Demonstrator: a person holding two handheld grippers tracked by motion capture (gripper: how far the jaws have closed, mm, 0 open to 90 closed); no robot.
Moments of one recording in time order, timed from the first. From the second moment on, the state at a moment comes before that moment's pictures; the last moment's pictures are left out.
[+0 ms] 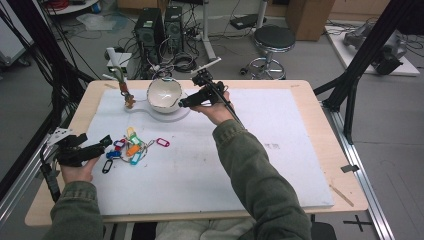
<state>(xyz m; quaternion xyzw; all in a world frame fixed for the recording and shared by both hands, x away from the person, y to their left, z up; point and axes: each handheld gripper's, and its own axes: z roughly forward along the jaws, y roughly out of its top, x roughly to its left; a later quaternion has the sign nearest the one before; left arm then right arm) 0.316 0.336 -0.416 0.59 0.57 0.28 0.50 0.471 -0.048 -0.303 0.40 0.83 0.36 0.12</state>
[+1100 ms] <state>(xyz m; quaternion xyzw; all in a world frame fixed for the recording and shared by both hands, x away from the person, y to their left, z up) 0.317 0.337 -0.416 0.59 0.57 0.28 0.50 0.447 -0.128 -0.327 0.45 0.81 0.37 0.11</state>
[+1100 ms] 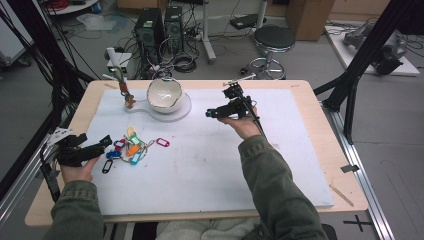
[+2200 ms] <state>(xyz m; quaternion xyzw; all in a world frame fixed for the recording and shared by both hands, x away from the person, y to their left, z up) 0.317 0.335 -0.416 0.60 0.57 0.28 0.50 0.402 -0.214 -0.349 0.51 0.76 0.37 0.16</state>
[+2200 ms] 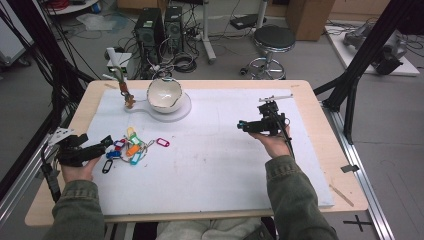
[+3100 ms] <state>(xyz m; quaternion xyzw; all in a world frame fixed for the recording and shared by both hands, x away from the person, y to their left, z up) 0.316 0.334 -0.416 0.60 0.57 0.27 0.50 0.365 -0.260 -0.390 0.55 0.72 0.37 0.20</state>
